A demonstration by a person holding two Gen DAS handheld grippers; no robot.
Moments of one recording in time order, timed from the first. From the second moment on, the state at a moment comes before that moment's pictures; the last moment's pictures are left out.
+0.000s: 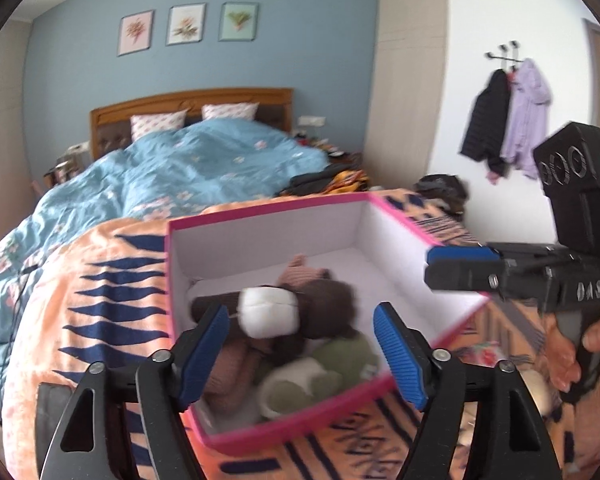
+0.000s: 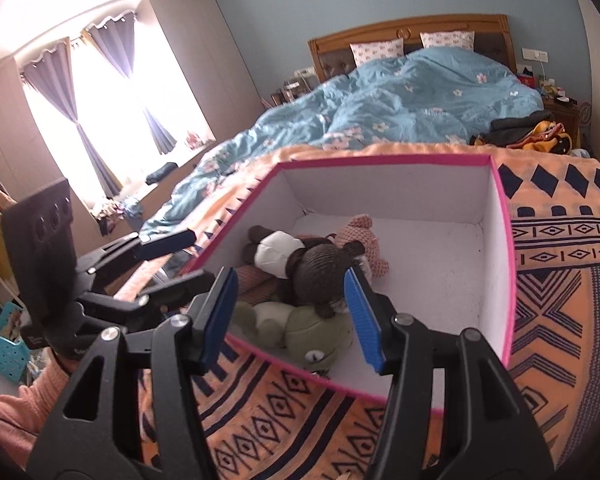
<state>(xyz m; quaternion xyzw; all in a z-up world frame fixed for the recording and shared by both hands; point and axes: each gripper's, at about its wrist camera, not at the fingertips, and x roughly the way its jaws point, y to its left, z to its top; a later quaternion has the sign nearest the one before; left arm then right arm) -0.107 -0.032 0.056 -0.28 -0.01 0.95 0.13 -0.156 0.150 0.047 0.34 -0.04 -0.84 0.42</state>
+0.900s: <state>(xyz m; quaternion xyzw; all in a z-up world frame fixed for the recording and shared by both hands) -0.044 0.124 -0.019 -0.37 0.08 0.87 0.32 -0.057 0.301 -0.033 0.39 -0.12 -0.87 0.27</state>
